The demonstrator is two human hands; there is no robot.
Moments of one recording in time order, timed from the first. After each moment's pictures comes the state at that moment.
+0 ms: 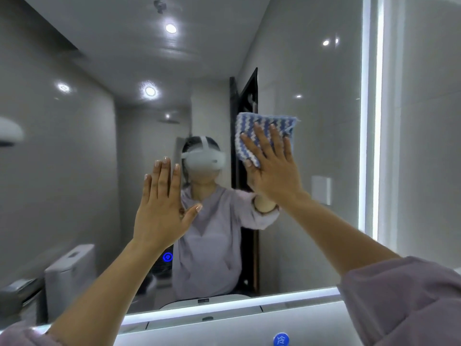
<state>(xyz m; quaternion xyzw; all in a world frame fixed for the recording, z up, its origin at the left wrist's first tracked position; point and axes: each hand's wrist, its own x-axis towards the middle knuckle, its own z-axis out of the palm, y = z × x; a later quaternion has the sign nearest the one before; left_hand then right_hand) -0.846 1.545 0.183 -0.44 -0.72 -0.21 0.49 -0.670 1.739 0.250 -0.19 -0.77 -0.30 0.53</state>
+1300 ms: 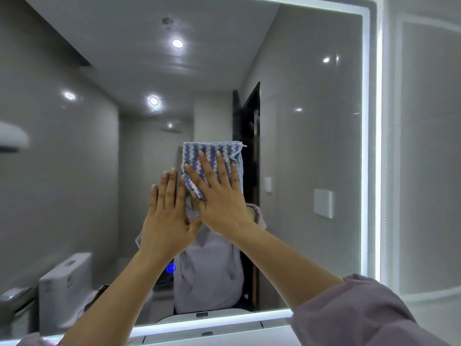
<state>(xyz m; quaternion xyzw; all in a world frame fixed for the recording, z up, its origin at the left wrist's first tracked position) -0.838 1.543 0.184 -0.45 -0.73 -0.24 0.47 -0.739 1.645 0.226 -0.15 -0.84 -0.26 0.45</state>
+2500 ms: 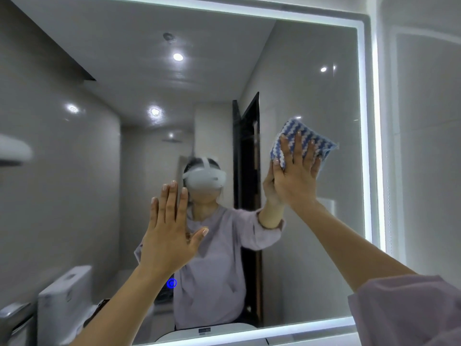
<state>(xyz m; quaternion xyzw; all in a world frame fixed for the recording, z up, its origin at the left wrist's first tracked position) -0.841 1.545 0.184 -0.45 -0.72 -0.22 0.48 -0.670 1.762 0.281 -0.35 -0.71 -0.15 0.60</state>
